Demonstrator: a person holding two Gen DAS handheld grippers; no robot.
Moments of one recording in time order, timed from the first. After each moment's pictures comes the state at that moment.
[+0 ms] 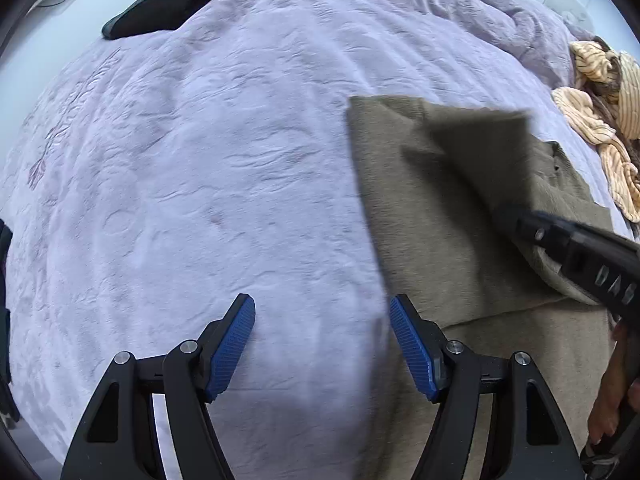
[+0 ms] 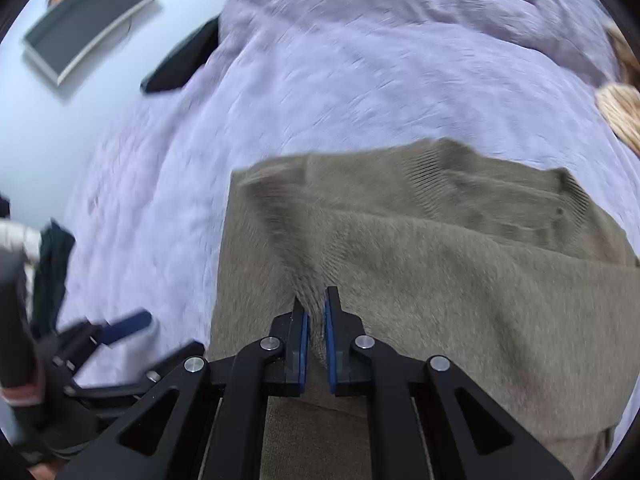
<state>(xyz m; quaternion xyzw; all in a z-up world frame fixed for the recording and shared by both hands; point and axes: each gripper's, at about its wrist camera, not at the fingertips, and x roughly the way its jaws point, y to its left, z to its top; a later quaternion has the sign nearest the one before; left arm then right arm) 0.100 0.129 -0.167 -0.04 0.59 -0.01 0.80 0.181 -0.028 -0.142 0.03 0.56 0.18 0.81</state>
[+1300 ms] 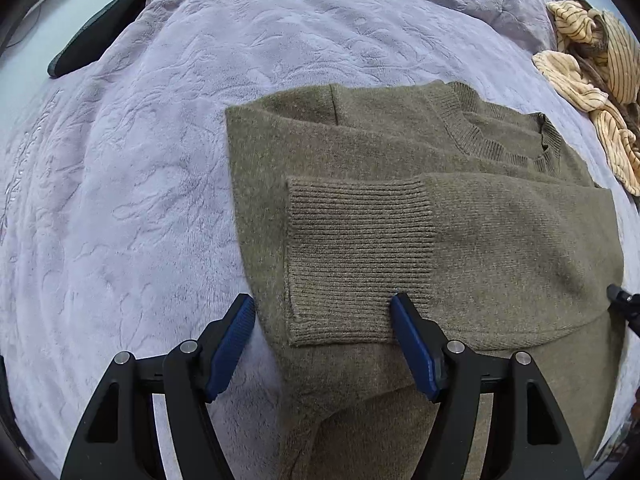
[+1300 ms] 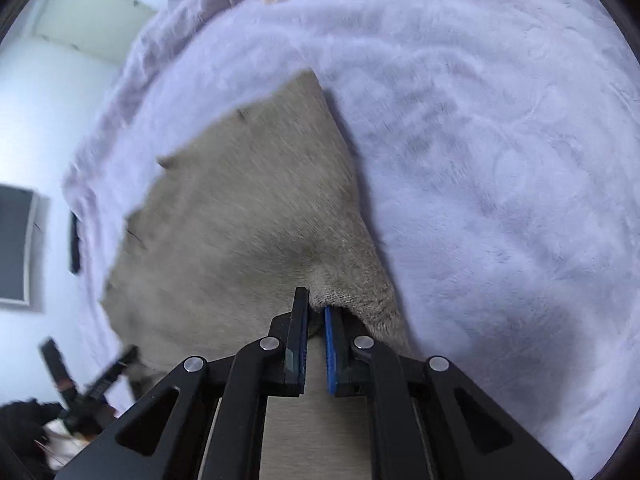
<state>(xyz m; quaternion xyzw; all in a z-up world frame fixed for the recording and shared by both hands) 0.135 0.044 -0.178 0.01 0.60 -0.04 0.80 0.101 -0.347 -0.191 0.34 0.57 -0.03 0.75</state>
